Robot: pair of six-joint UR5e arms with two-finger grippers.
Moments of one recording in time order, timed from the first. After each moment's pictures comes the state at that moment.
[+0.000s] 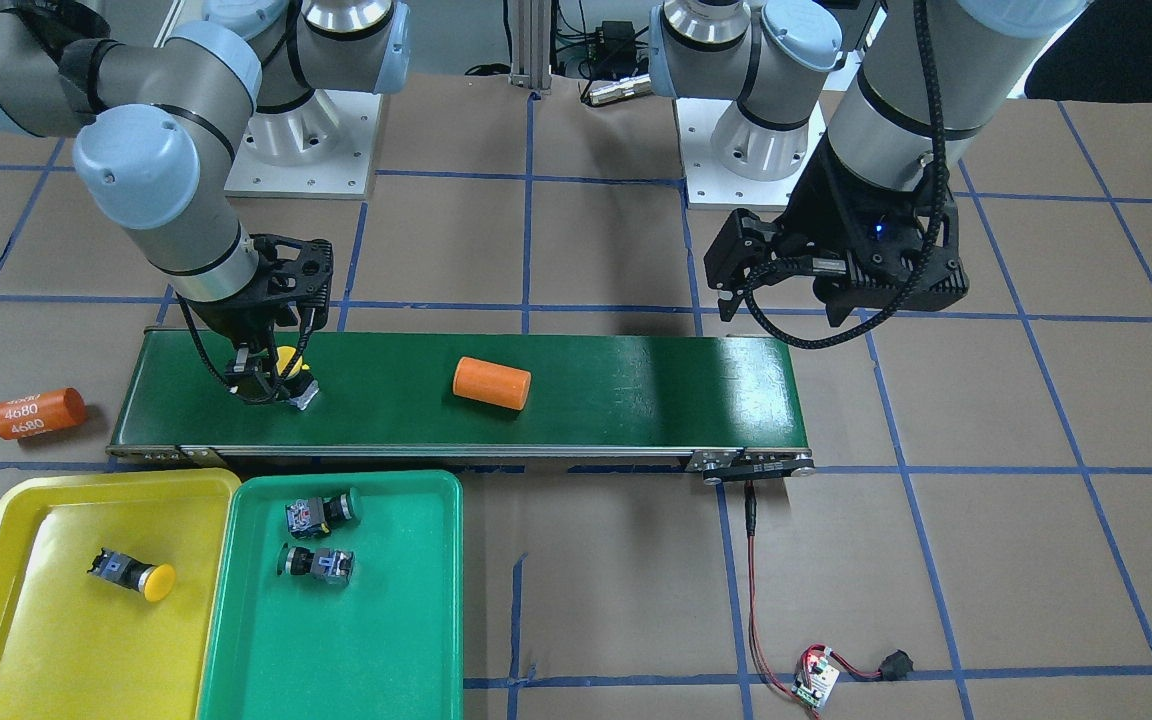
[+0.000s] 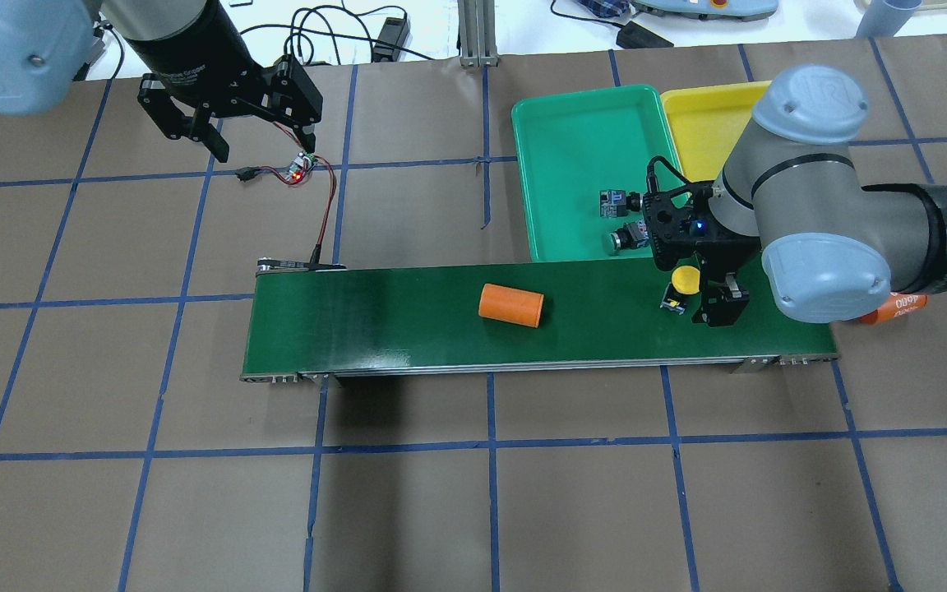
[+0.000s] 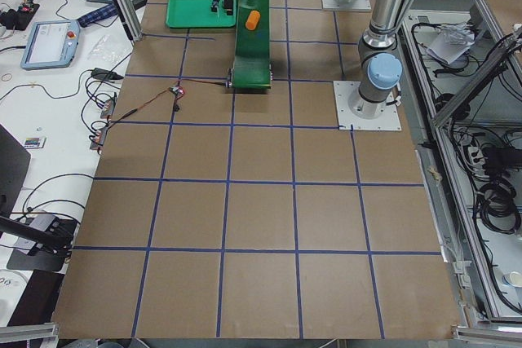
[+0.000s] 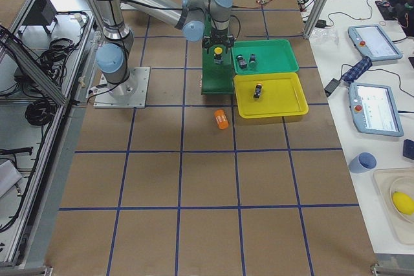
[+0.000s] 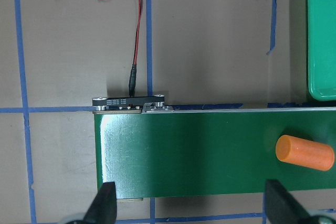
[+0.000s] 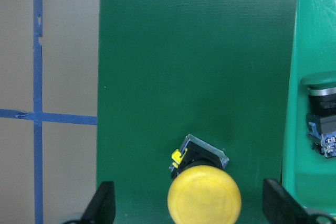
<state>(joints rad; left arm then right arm) -1.60 -1.70 -1.42 -1.57 1.50 -0.03 1.51 -1.47 1.99 -2.05 -1.54 -1.70</state>
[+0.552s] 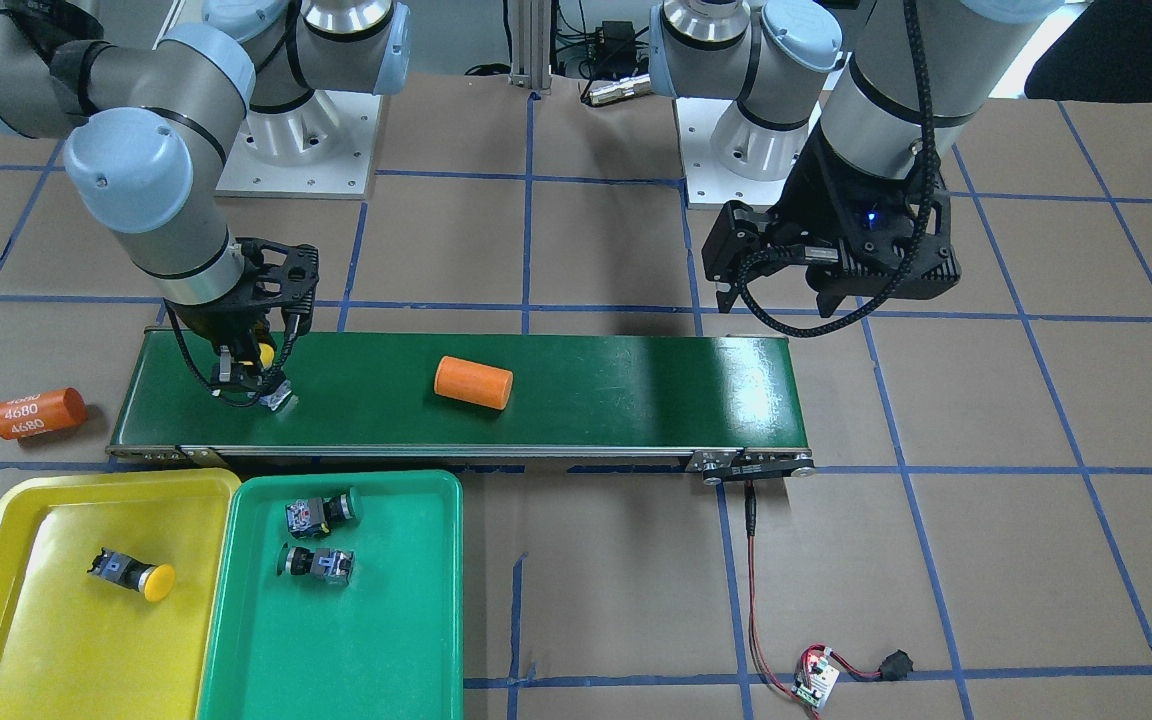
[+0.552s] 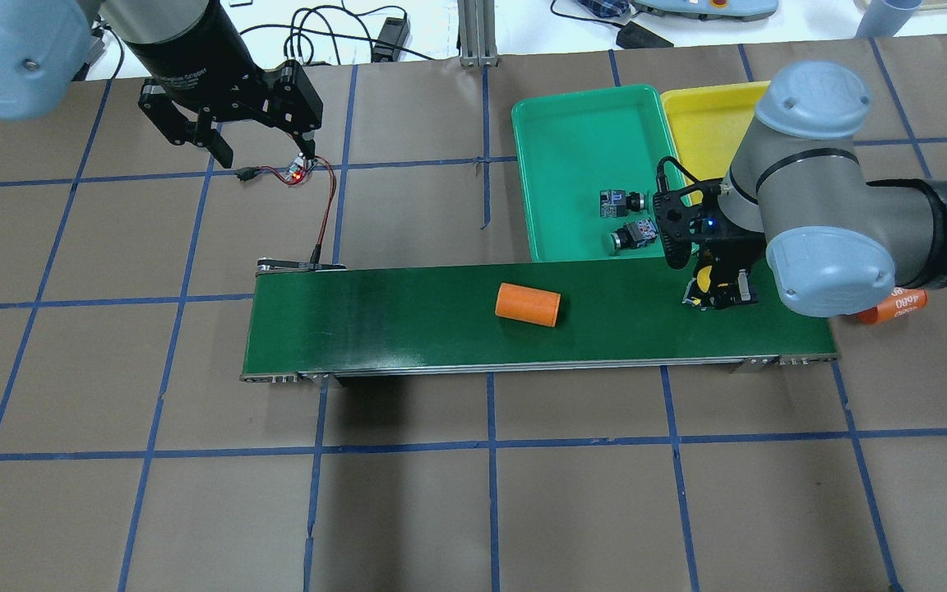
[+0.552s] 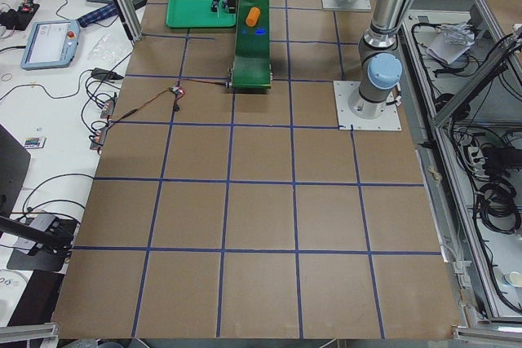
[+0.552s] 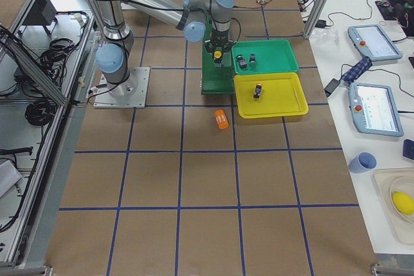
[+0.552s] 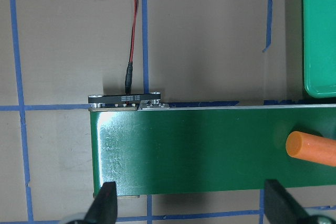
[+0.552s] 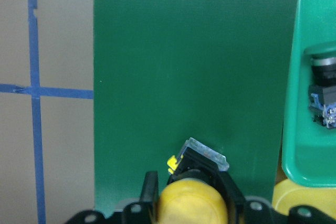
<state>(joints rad) -1.60 -1.69 -1.42 -1.59 1.50 -0.05 1.49 -1.47 1.97 -2.05 -1.61 -1.70</state>
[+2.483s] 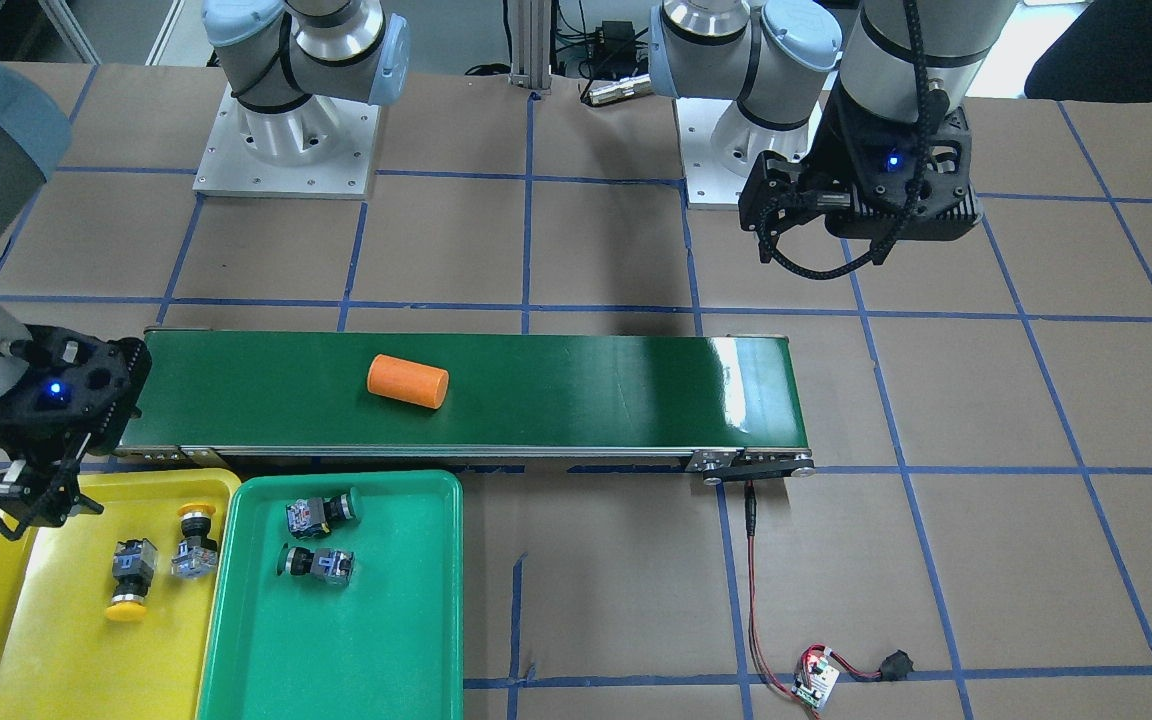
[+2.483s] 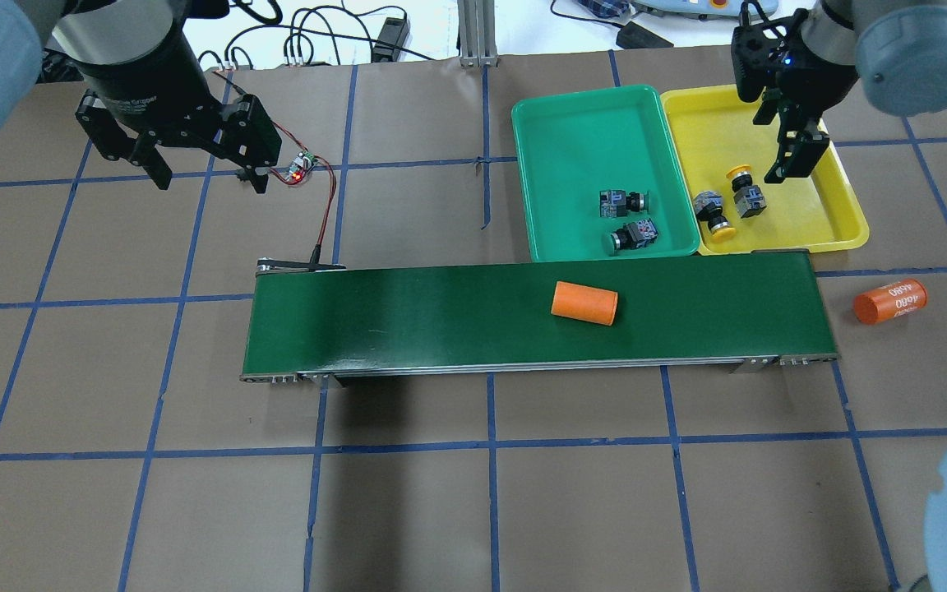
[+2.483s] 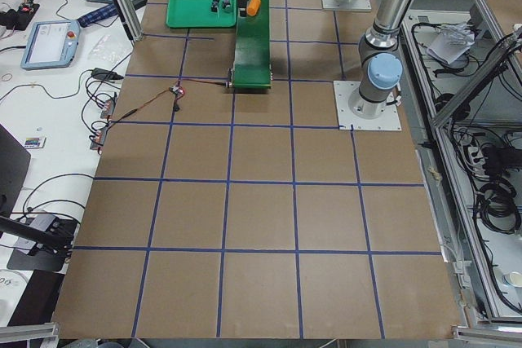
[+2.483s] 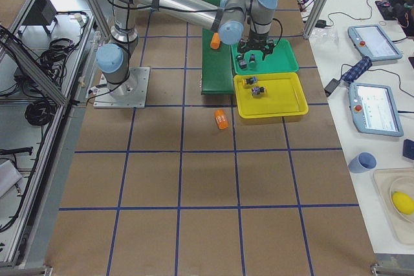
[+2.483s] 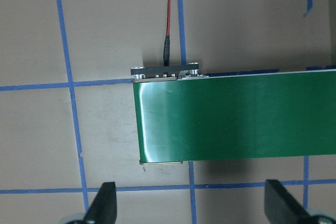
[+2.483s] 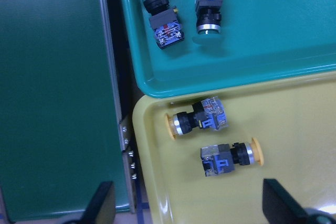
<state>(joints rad) -1.60 -1.62 -1.46 -1.66 1.65 0.02 1.37 -1.29 1.52 -1.80 -1.55 -1.67</state>
